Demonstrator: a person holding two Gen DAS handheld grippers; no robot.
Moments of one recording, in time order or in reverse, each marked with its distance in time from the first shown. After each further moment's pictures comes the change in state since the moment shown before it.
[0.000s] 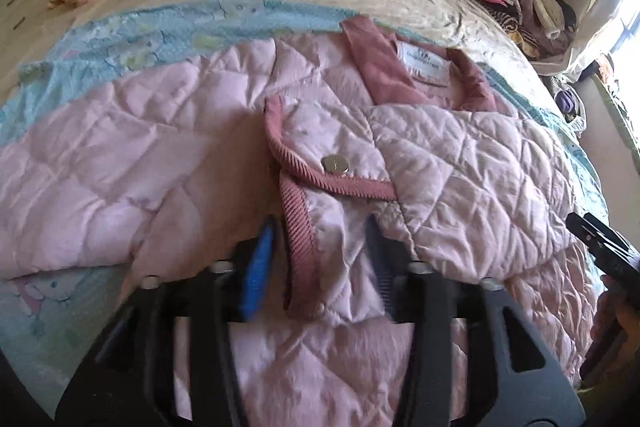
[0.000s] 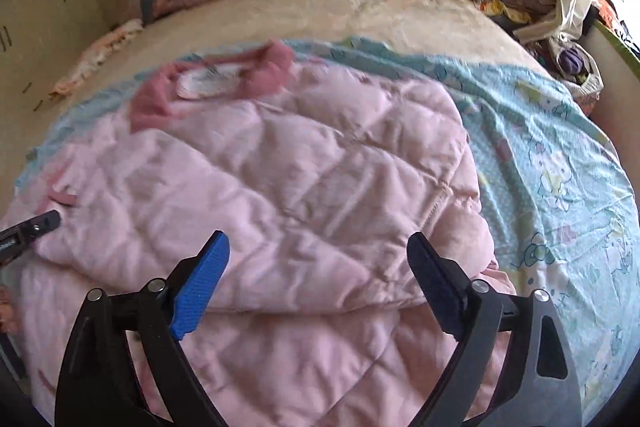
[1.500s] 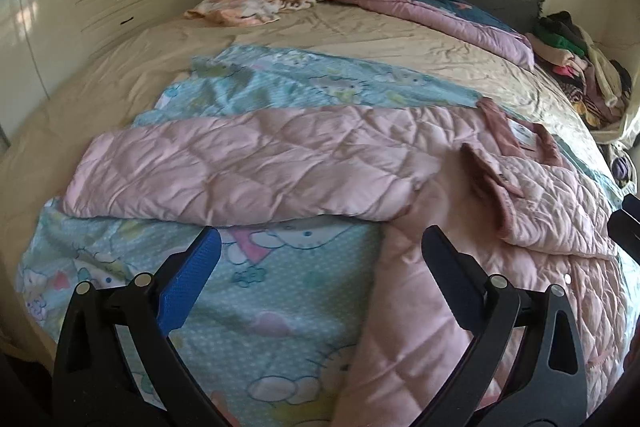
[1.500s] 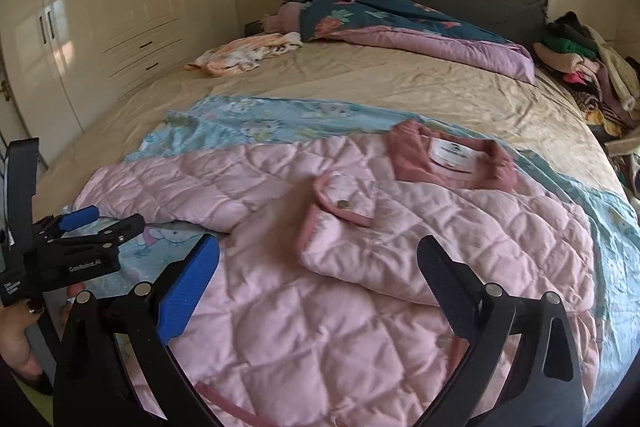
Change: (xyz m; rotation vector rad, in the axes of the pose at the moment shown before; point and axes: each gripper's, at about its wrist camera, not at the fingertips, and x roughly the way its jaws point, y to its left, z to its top) left arm -0.136 0.142 -0.069 -0.171 -0.213 0.266; right arm -0.101 0.253 -0.022 -0.330 -0.150 0.268
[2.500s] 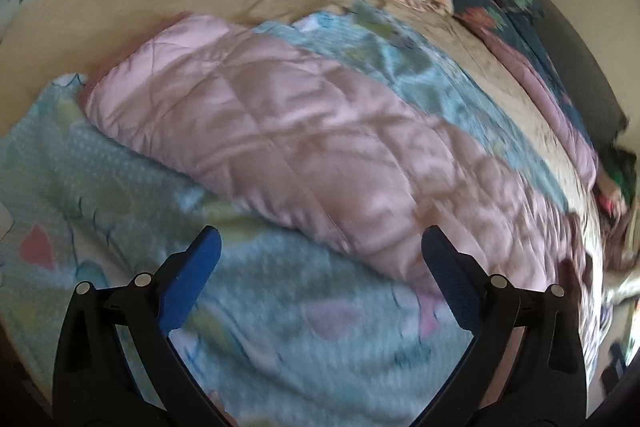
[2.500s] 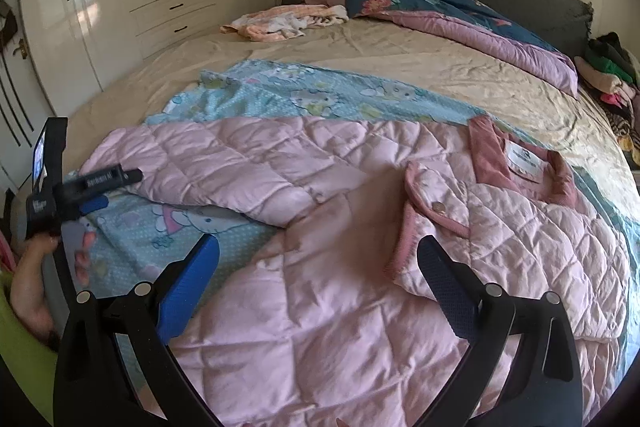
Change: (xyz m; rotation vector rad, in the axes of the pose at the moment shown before) left arm 0.085 0.177 -0.007 -0.522 0.077 0.058; right arm 0.063 0.064 0.002 -0.096 0.088 0.058
